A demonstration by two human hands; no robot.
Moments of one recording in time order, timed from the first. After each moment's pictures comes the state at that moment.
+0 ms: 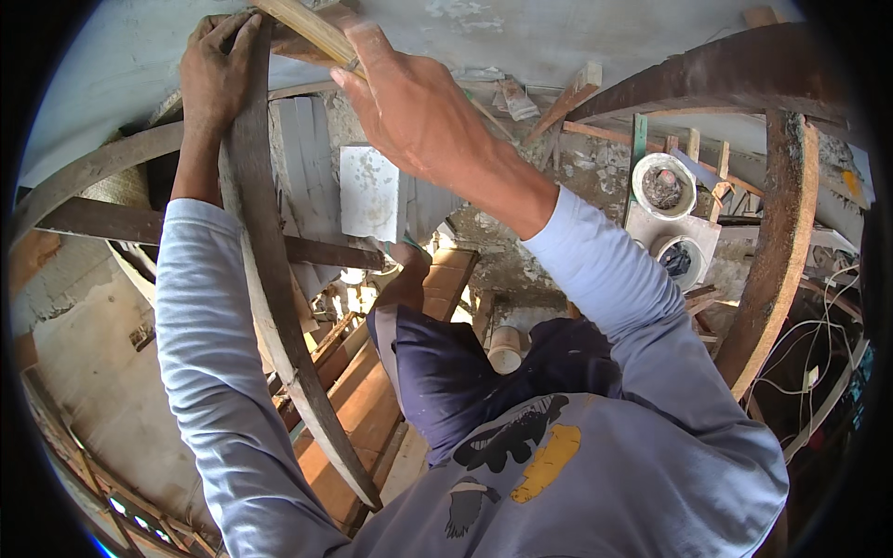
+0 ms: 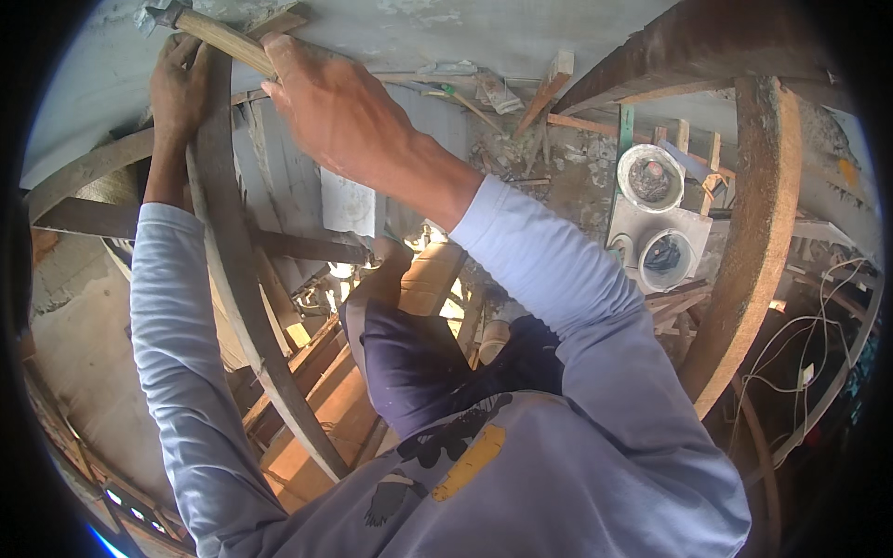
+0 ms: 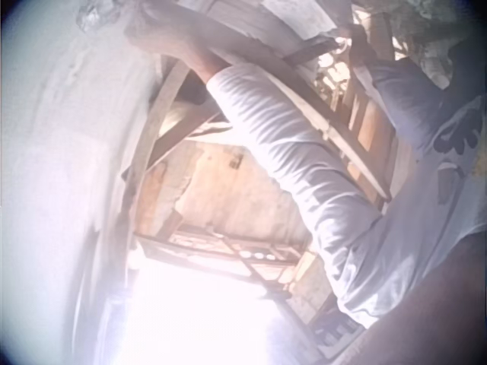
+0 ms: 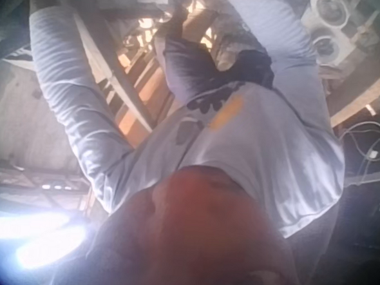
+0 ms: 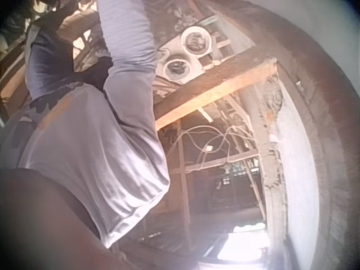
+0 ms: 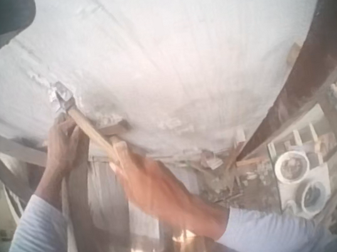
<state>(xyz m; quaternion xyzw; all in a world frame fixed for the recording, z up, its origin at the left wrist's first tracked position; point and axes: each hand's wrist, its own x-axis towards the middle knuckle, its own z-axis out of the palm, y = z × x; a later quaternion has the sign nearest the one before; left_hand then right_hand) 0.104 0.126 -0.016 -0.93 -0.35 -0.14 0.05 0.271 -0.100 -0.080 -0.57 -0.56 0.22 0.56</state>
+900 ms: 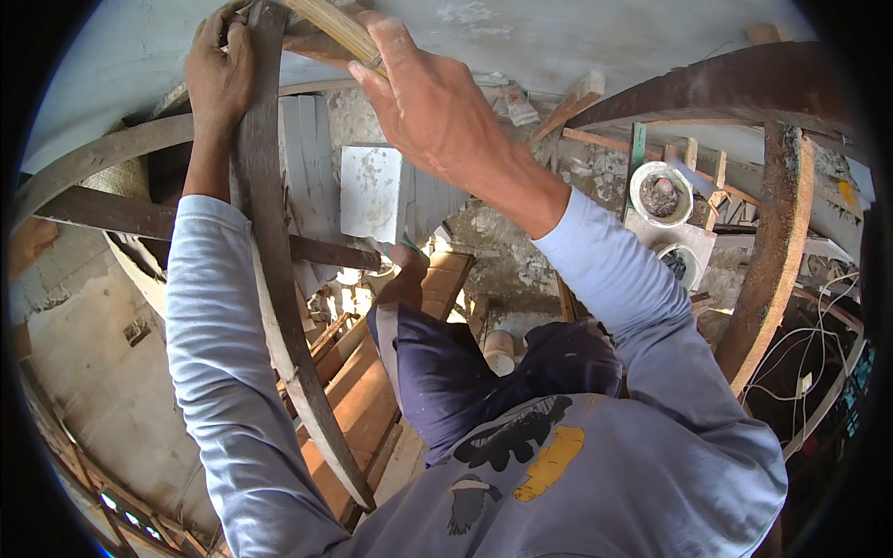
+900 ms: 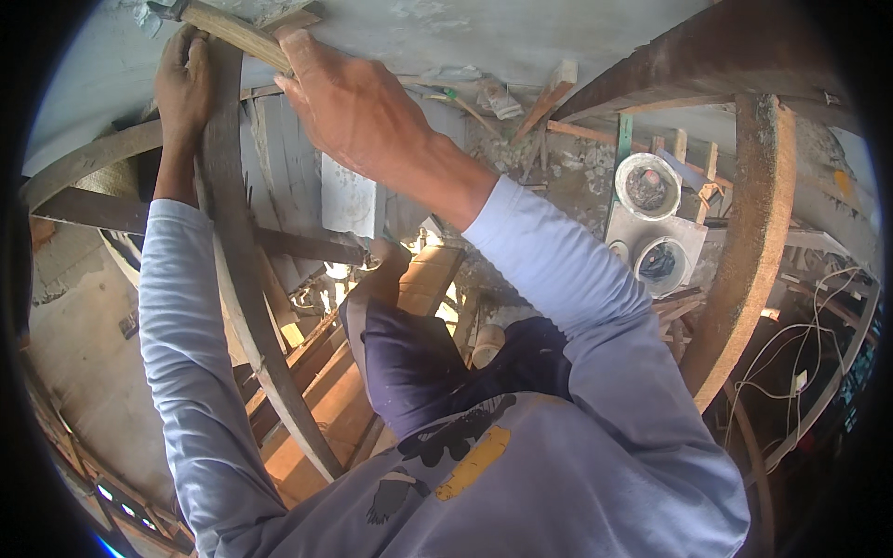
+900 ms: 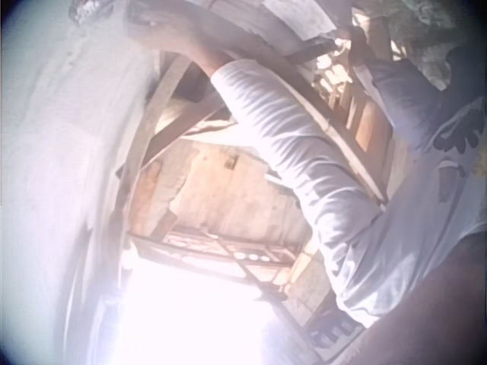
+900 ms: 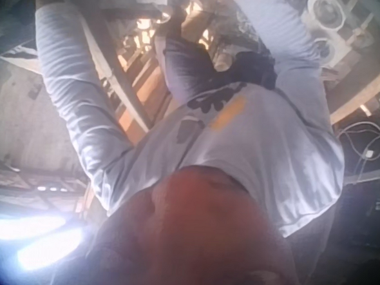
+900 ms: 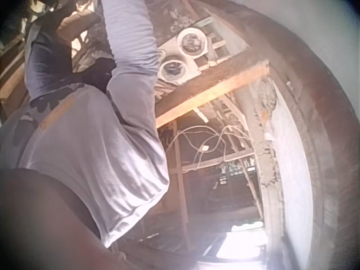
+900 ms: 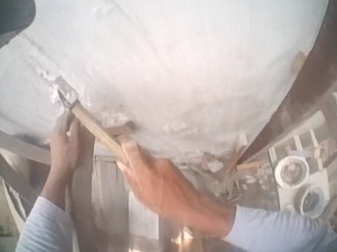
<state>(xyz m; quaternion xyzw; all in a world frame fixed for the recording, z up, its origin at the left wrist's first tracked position) 0.097 0.129 -0.024 -0.89 -0.37 -0.27 -0.01 0.277 -0.099 -0.078 -0.56 -0.57 0.20 0.56</state>
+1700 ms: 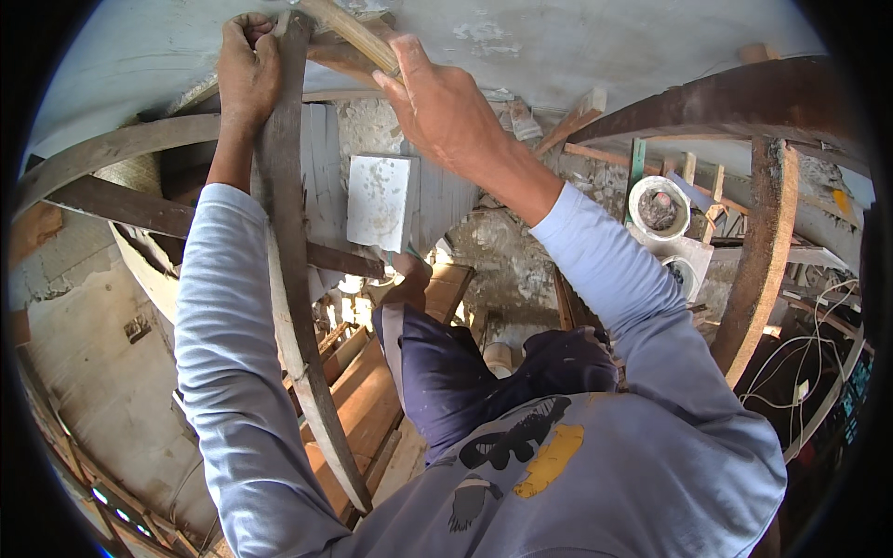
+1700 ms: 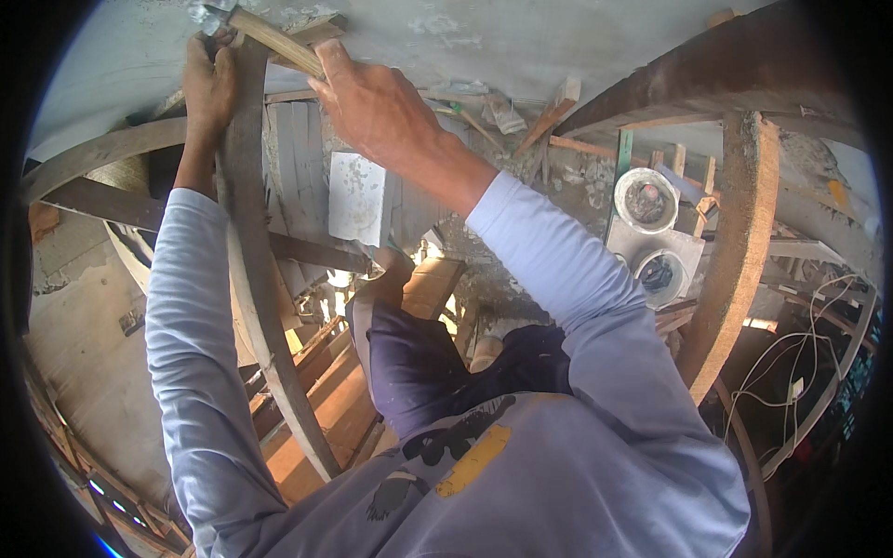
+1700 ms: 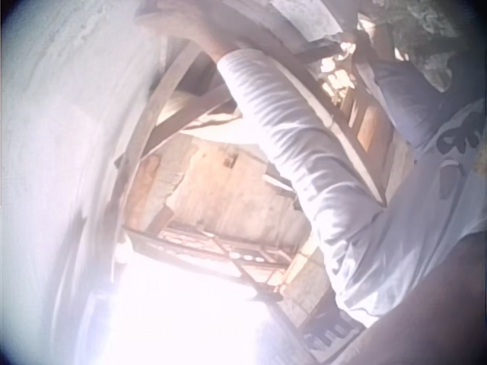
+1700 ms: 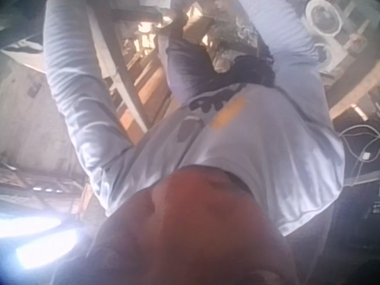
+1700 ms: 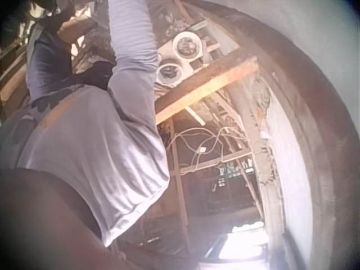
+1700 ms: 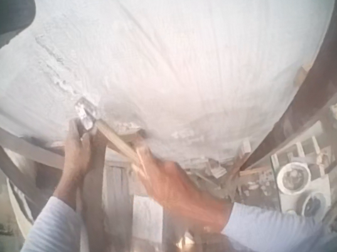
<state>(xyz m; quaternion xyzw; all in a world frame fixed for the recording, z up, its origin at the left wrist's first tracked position) 0.100 0.126 -0.021 -0.87 -0.42 -0.25 -0.07 0.282 -0.081 -0.069 -0.58 -0.56 0.27 0.53</state>
